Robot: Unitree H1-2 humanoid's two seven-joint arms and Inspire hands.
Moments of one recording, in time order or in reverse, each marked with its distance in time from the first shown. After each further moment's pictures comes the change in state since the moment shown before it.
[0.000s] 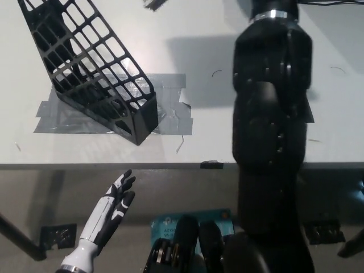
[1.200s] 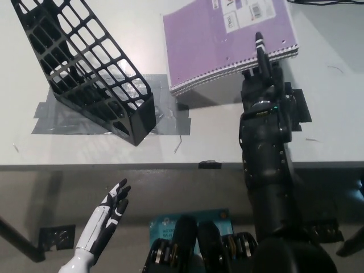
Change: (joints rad) left_arm 0.038 0.000 0.012 -0.004 0.001 0.000 0.001; right_arm 0.109 -0.093 -0.227 0.730 0.218 -0.210 0.067
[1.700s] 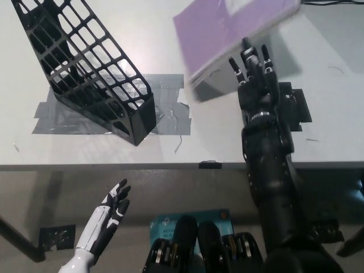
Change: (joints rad) left_arm -0.002 0.000 0.000 0.000 0.002 0.004 0.000; right_arm 0.099 -0.042 0.132 -0.040 0.002 0.037 0.199
